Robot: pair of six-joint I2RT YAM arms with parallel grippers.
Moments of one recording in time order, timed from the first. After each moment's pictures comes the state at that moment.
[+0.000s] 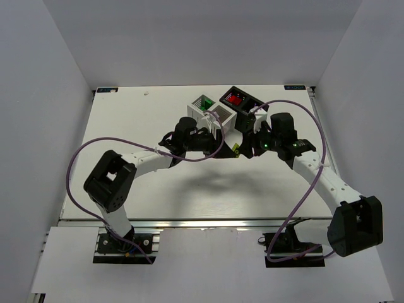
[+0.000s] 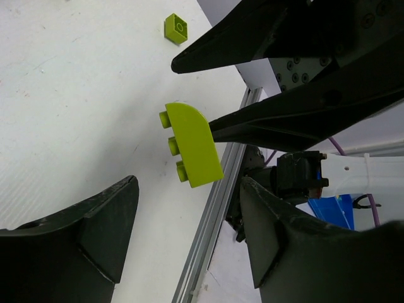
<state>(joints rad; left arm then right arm) -0.66 1.74 1.04 0.39 0.70 -0.68 0.35 1.25 0.94 -0.34 -0.45 -0.10</state>
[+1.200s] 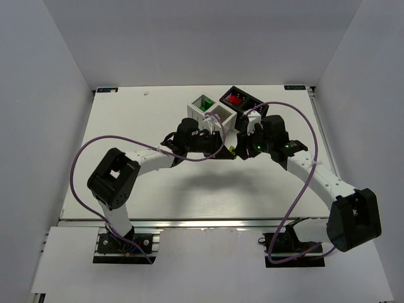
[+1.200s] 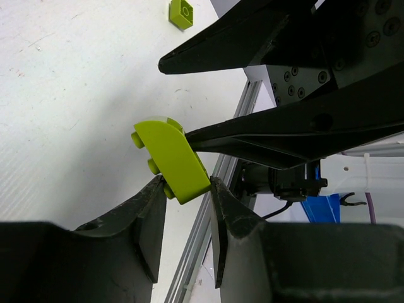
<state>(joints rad) -0.67 1.78 1.05 0.37 0.72 -0.72 0.43 1.30 0.92 -0.28 -0.34 -0.05</state>
